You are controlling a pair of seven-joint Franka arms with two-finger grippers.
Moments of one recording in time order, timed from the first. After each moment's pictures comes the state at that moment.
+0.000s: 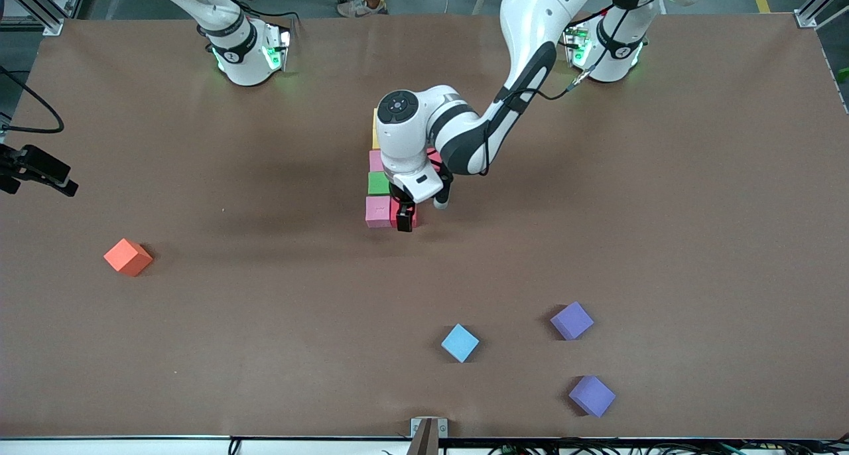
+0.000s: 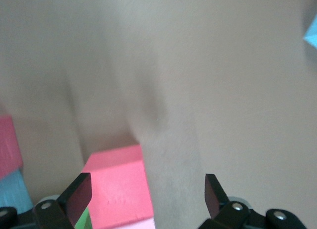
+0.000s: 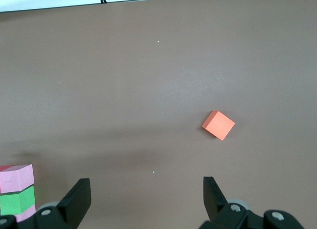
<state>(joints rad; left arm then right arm) -0.81 0.75 -0.09 -1.41 0.27 2.24 -2.38 -0.03 0.05 -0.07 -1.54 0.03 1.70 -0.03</state>
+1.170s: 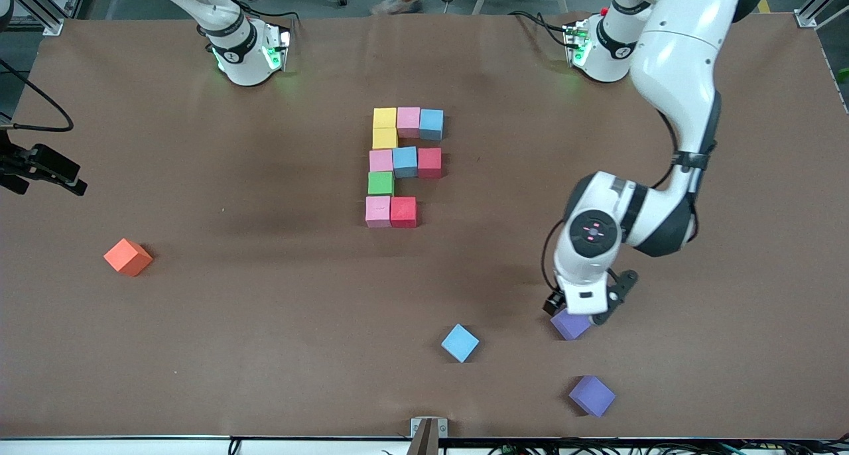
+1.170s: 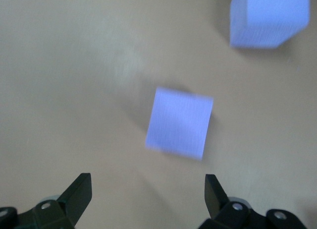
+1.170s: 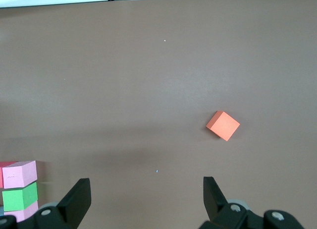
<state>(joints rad) -0.27 0.72 -0.09 -1.42 0.28 2.19 -1.29 -0.03 0.05 -0.05 -1.54 0.03 1.69 -0.03</state>
